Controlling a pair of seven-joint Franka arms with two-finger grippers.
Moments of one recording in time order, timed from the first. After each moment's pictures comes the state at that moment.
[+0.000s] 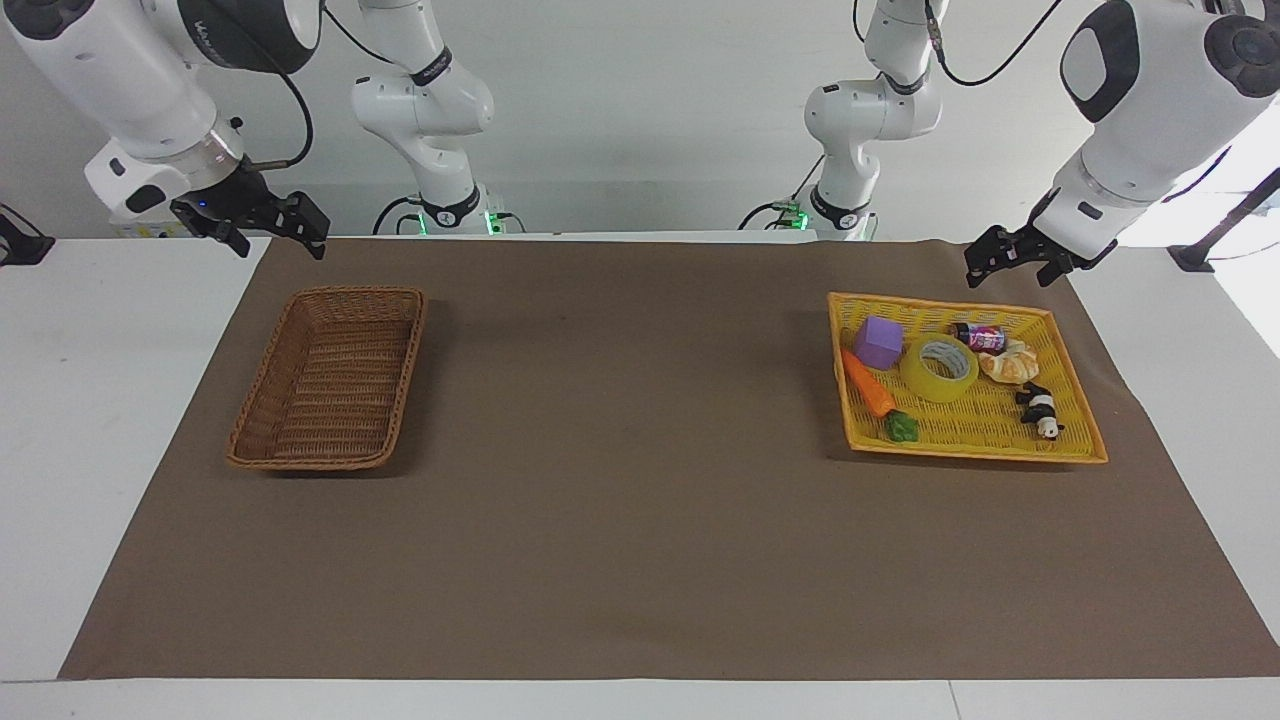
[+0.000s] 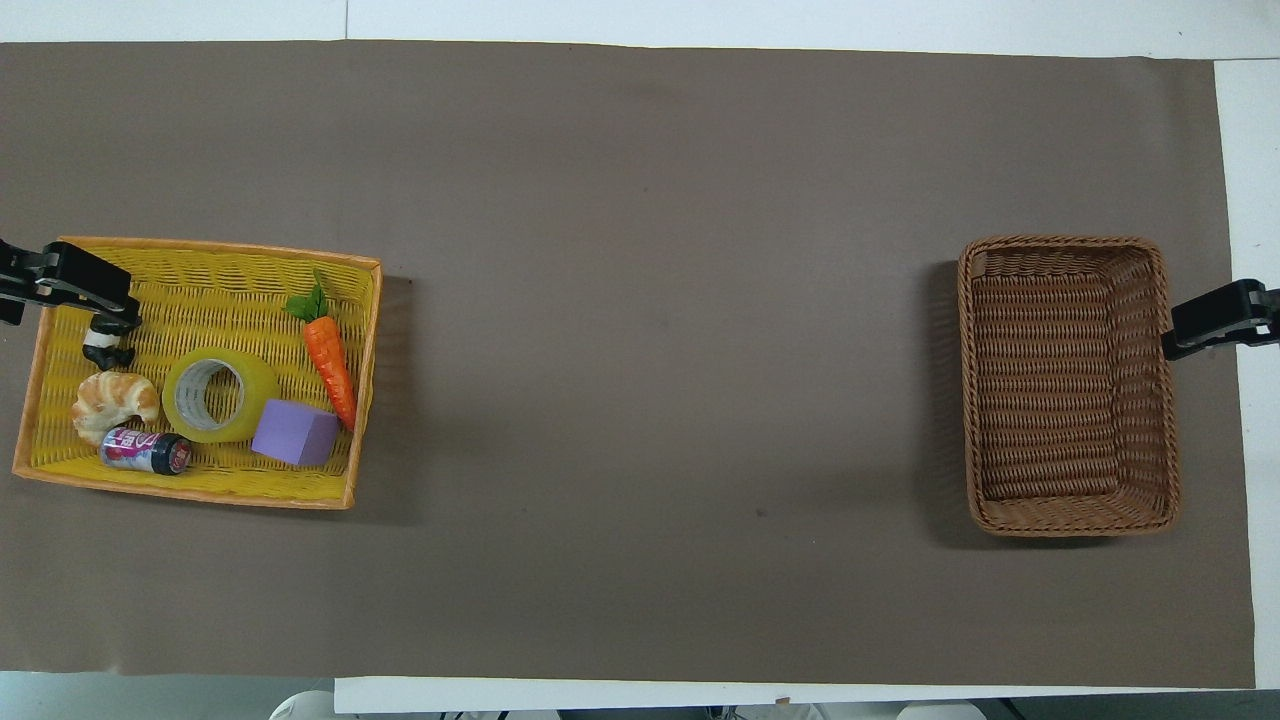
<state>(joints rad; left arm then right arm) -0.04 0.02 -0.05 -1.60 0.01 1.44 0.01 -0.01 -0.05 -0.10 -1.64 -0.03 1.40 -0.05</state>
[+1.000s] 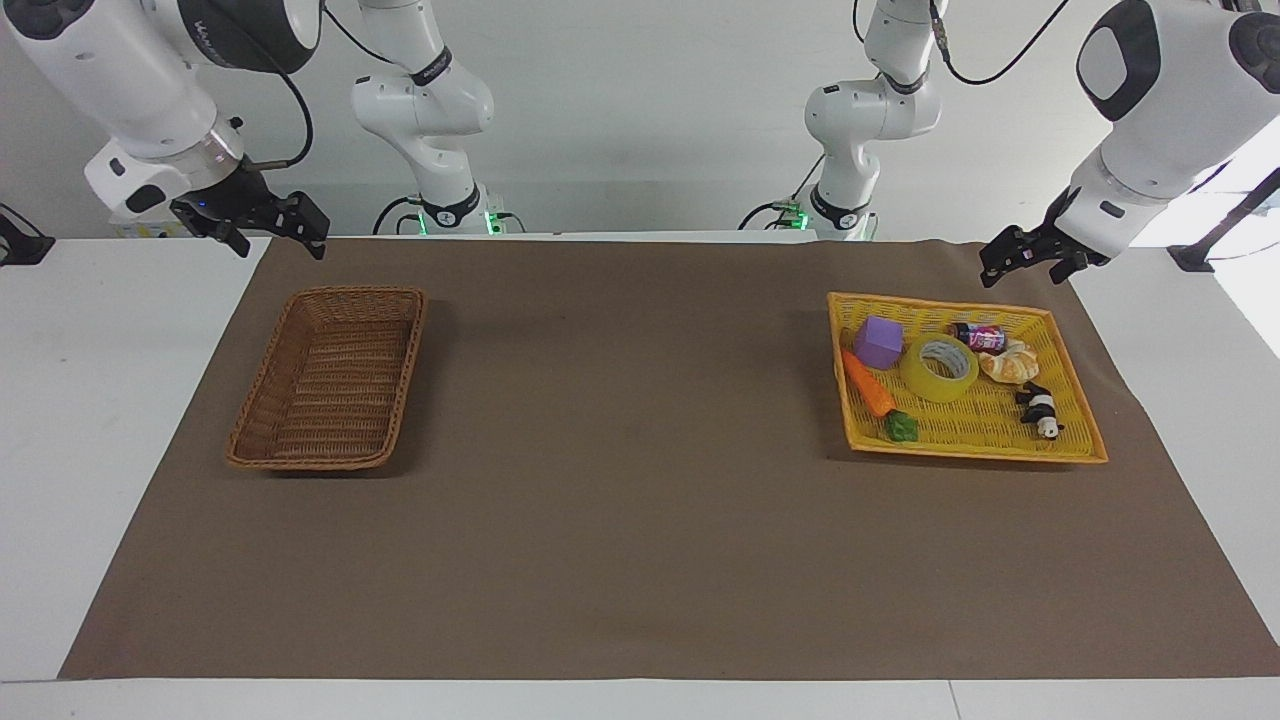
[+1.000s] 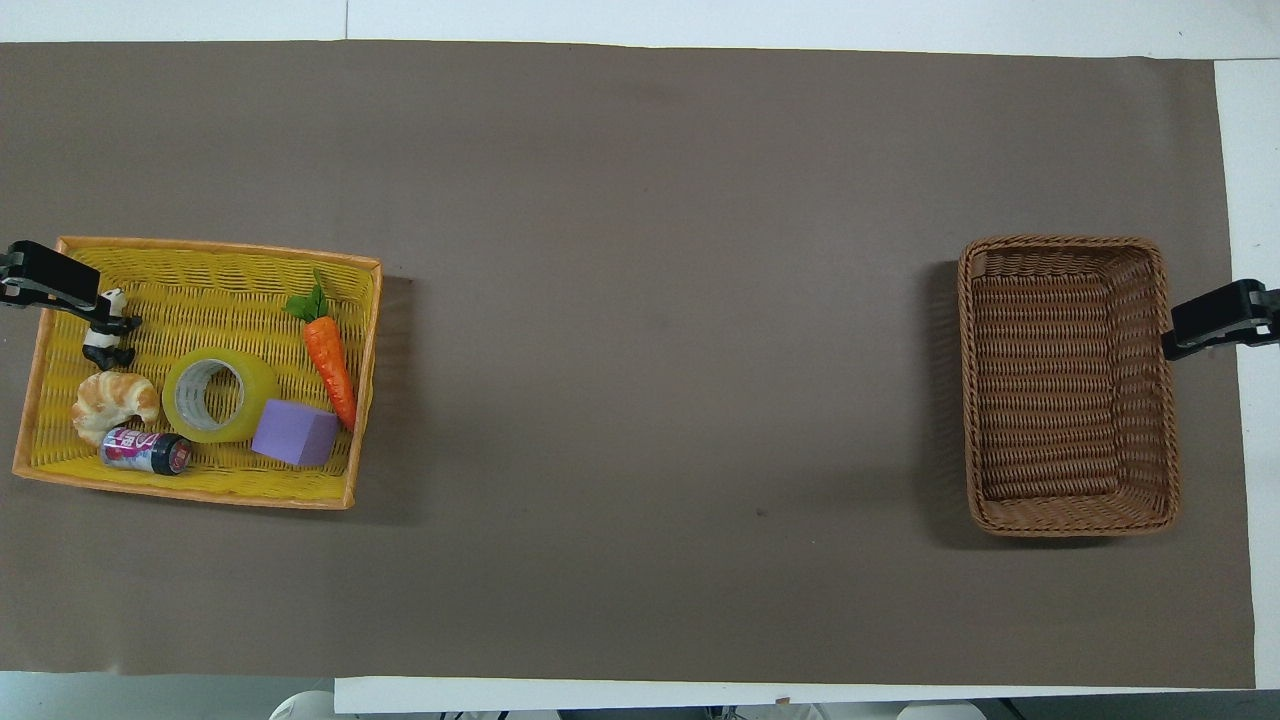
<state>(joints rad) 0.00 0.00 -0.04 -1.64 0.01 1.49 0.00 -0.01 -0.05 -0.10 -1.64 -0.03 1.40 -0.05</state>
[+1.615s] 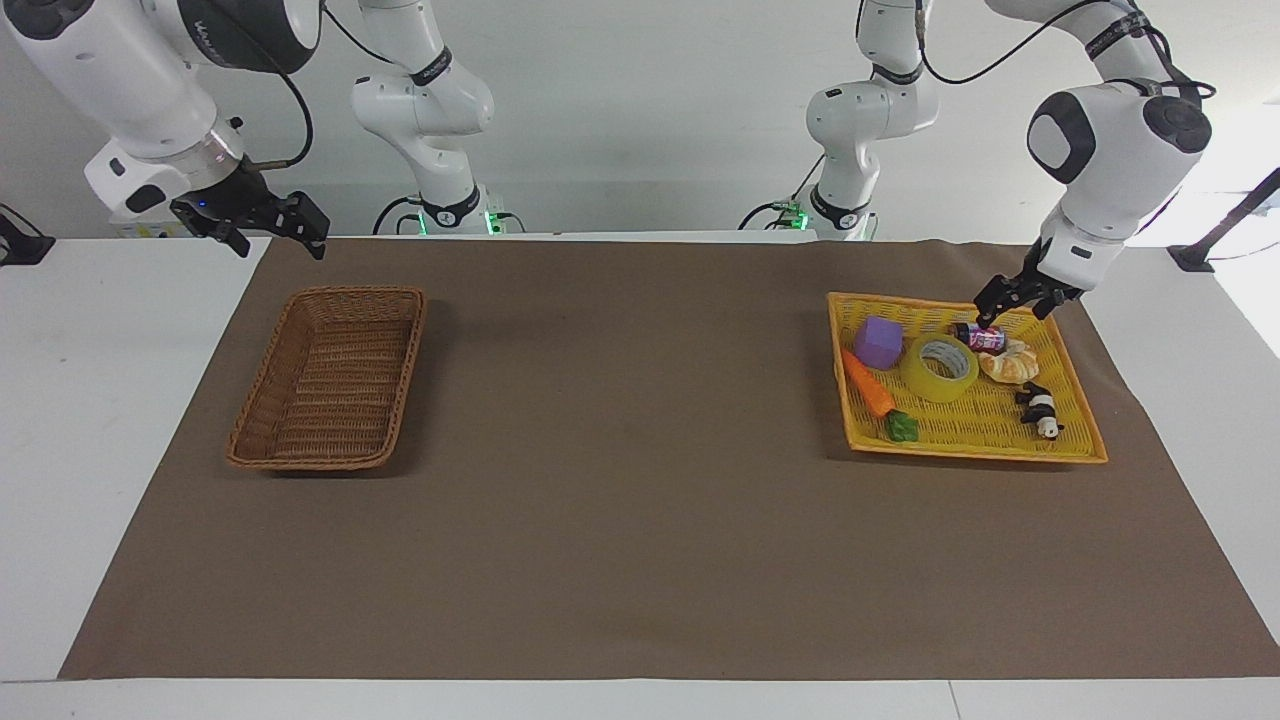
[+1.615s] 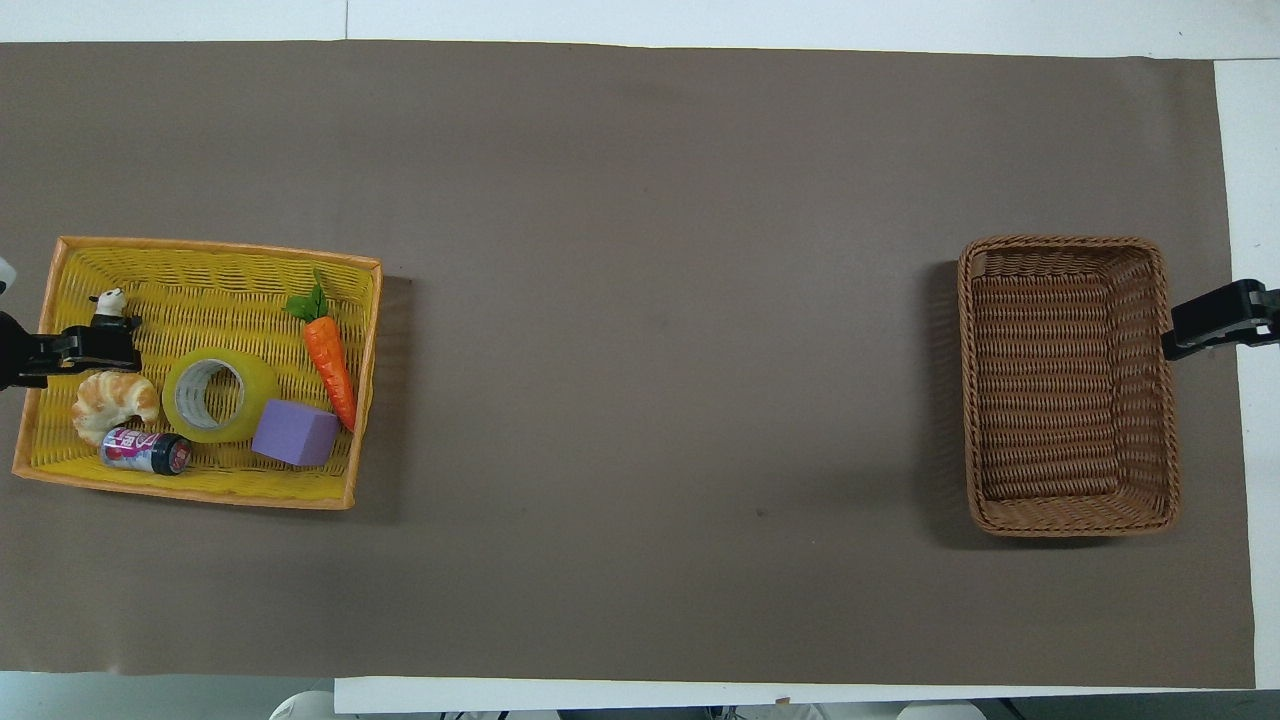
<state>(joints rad) 0.15 -0.18 -0.03 -2.22 0.01 2.03 0.01 -0.01 -0.05 -0.10 -1.64 -0.03 1.40 -0.05</state>
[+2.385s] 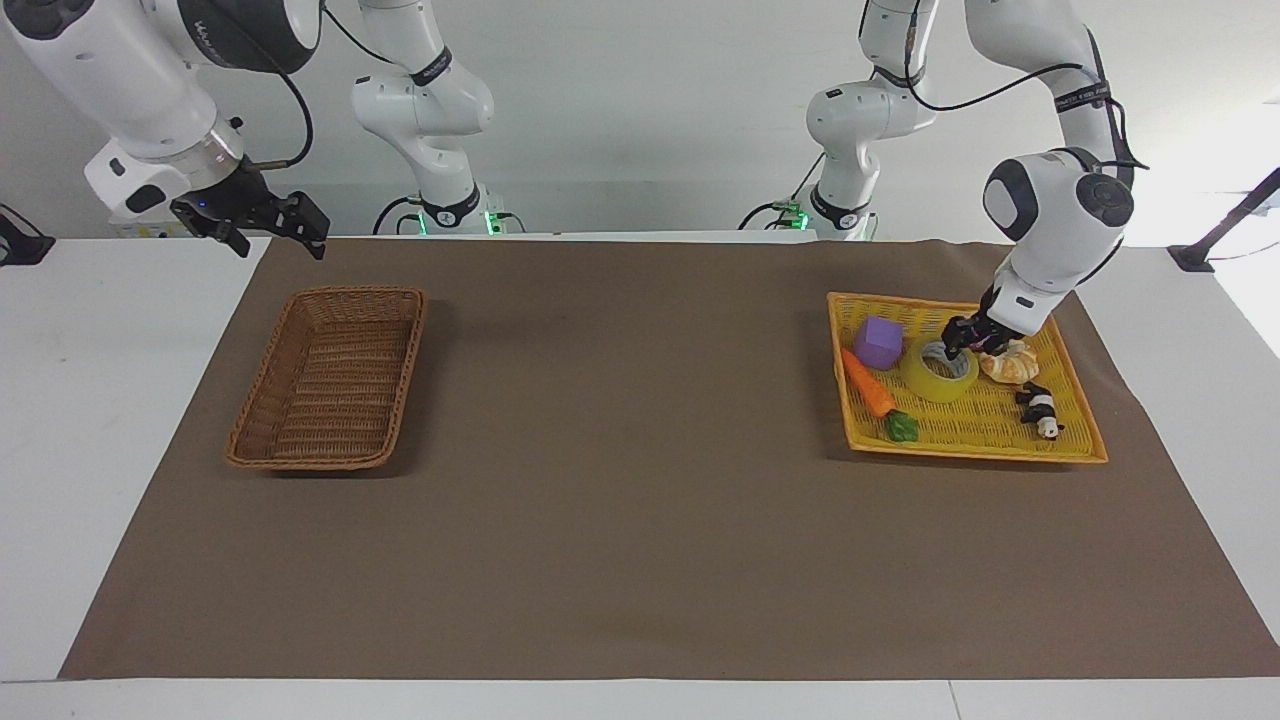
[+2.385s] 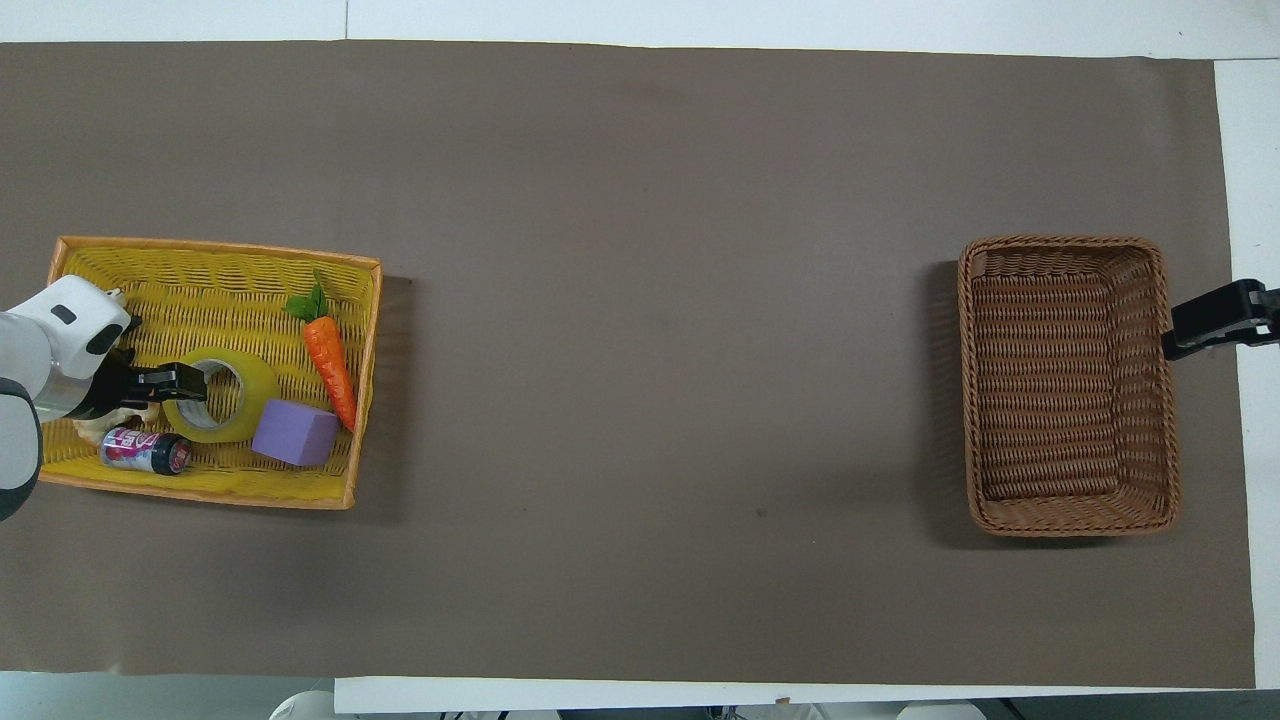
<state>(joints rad) 0.12 -0.09 -0.05 -2.37 0.01 2.22 0.04 -0.01 -0.05 -0.10 -1.64 -0.03 1.40 -0.05</state>
